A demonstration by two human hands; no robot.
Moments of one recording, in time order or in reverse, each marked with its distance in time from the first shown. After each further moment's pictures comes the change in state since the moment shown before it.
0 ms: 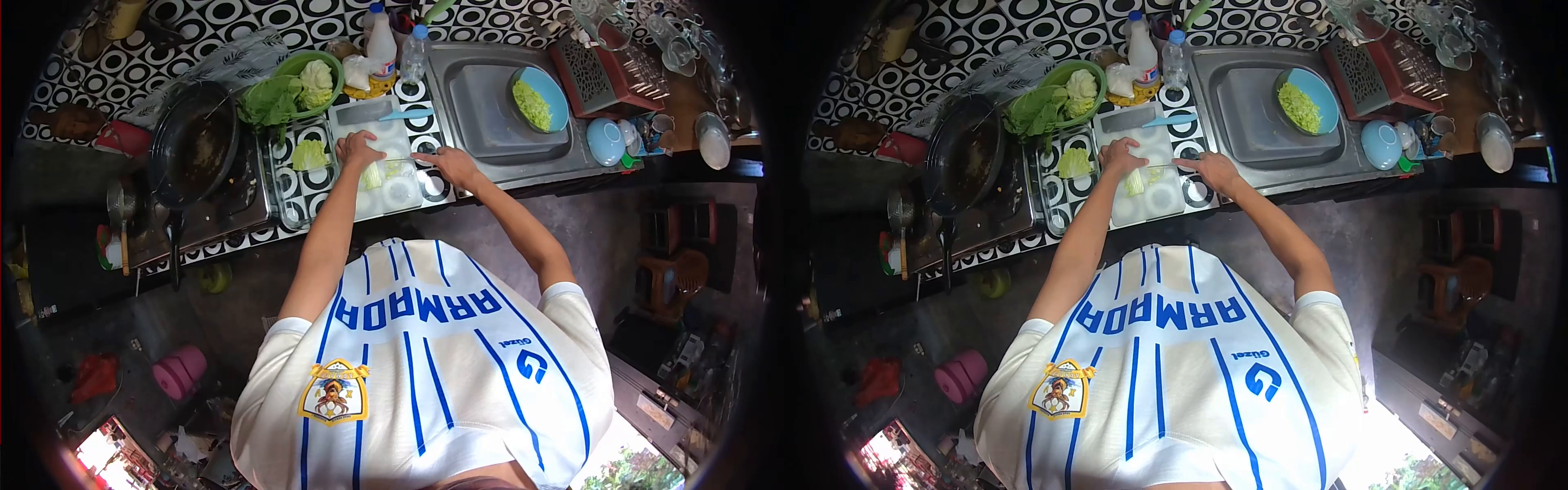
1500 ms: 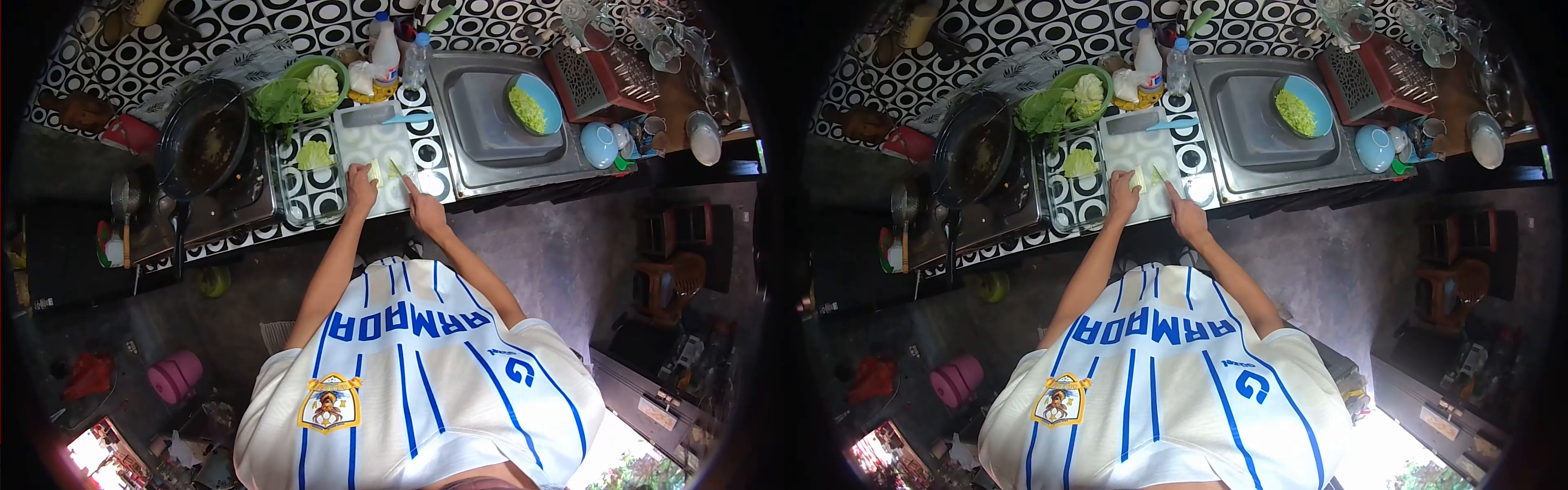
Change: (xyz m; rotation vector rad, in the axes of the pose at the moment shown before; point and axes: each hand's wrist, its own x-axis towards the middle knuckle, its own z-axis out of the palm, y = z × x) left_hand -0.088 -0.043 0.036 -0.201 0.254 0.265; right_hand -0.032 -0.131 0.062 0.371 0.172 0.471
